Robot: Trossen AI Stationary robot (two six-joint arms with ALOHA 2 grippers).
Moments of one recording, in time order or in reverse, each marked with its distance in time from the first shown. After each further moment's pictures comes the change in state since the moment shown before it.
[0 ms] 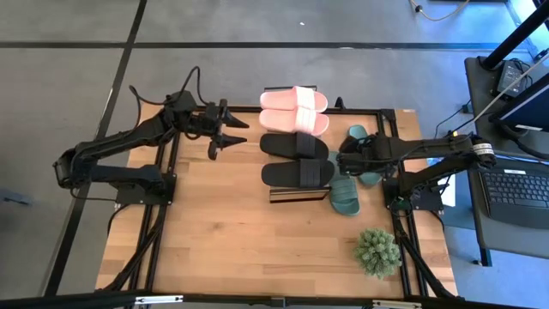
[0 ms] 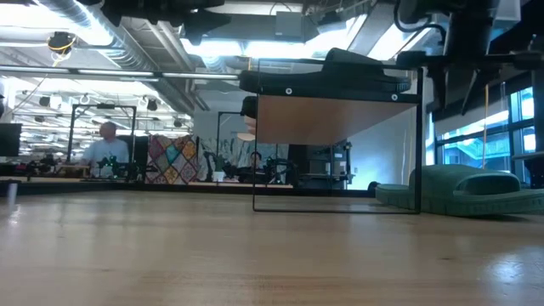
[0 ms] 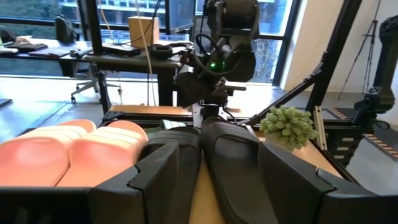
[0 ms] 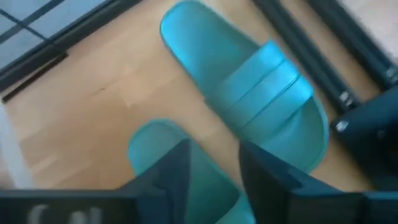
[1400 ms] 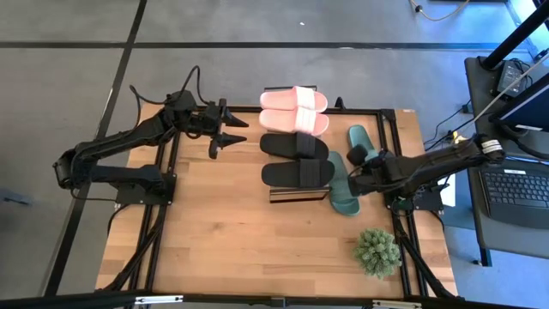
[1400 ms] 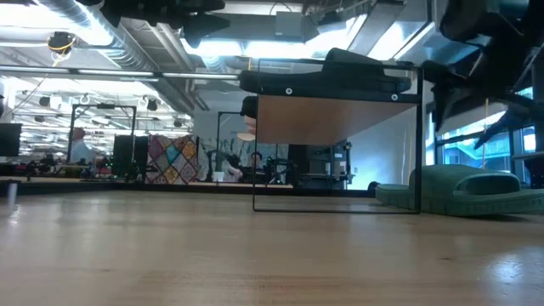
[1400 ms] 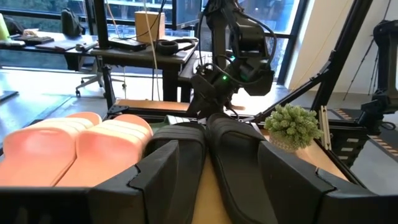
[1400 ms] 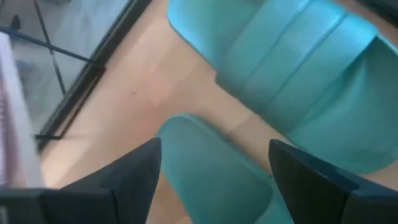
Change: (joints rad) left arm 0.013 0.000 0.000 -0.017 -0.013 -0.010; right arm 0.198 -0.171 -0.351 0.301 0.175 0.370
